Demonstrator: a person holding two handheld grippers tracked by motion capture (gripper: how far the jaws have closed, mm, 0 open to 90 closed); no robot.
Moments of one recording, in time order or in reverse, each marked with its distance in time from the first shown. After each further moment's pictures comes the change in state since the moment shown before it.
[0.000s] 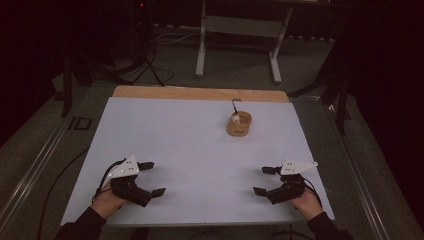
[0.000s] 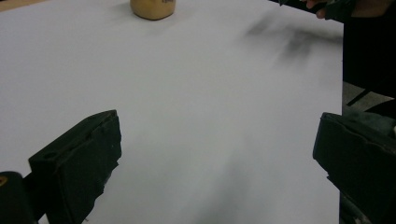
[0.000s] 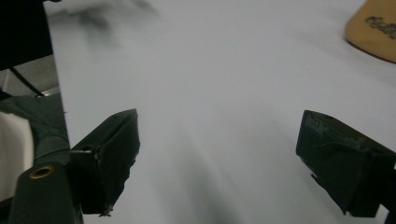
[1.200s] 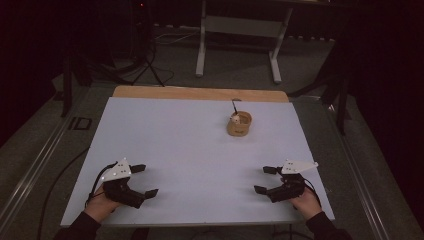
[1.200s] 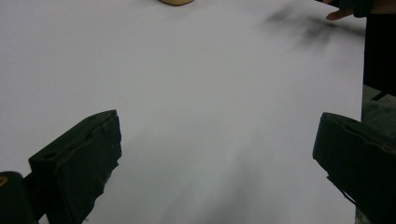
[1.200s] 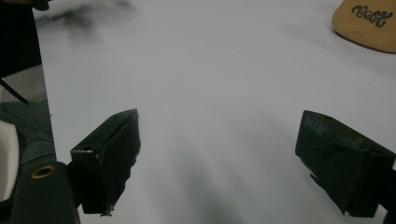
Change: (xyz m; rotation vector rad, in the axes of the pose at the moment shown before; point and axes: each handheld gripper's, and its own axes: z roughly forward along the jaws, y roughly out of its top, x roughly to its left) left arm 0.006 -0.017 -0.011 0.008 0.050 -0.037; right arm -0.008 -0.009 0.003 -0.019 -0.018 0.035
